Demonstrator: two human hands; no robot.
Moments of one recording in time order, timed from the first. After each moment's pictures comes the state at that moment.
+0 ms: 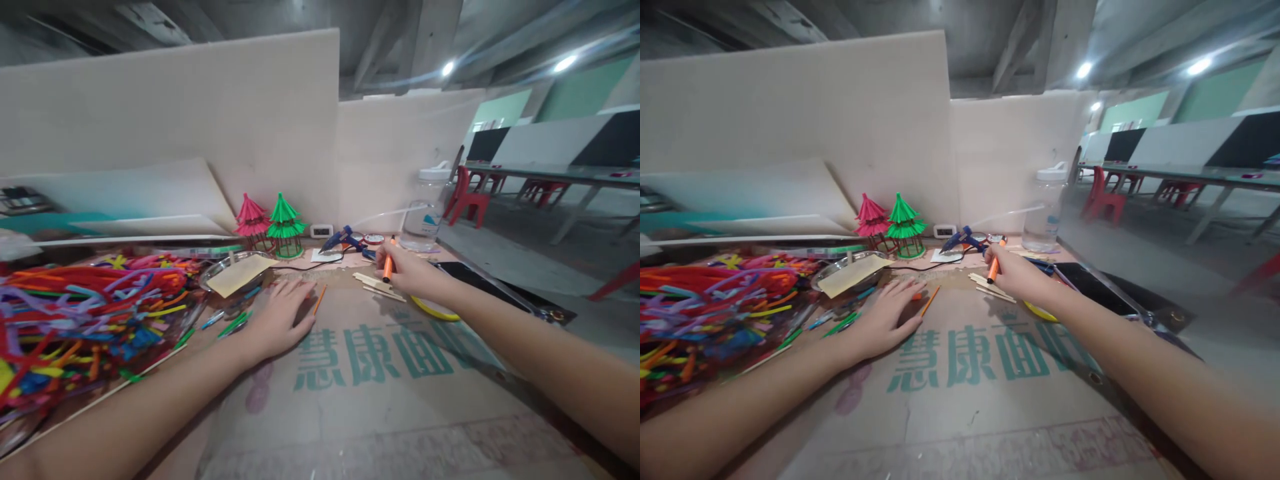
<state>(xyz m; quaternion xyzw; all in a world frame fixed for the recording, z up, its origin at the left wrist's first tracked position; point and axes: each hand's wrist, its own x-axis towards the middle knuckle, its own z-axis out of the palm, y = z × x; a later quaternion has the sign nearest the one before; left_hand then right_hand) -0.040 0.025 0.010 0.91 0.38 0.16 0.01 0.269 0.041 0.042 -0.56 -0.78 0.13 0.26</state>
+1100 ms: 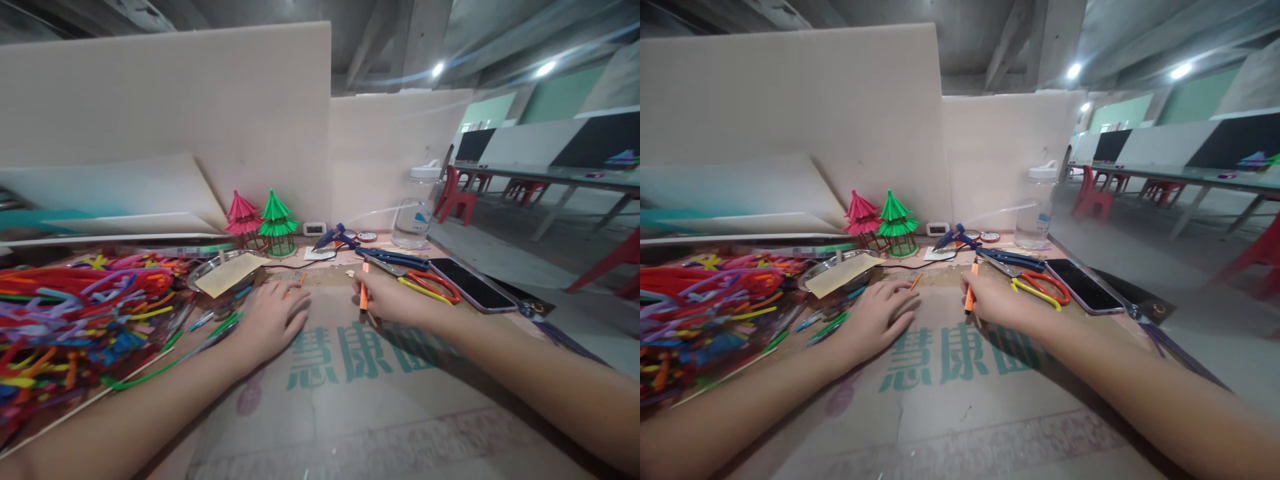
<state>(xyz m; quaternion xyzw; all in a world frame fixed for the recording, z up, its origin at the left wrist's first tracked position) -0.038 0.020 0.002 0.90 0.40 0.17 -0.04 0.234 0.017 0.024 -0.56 -0.79 0.18 0.15</state>
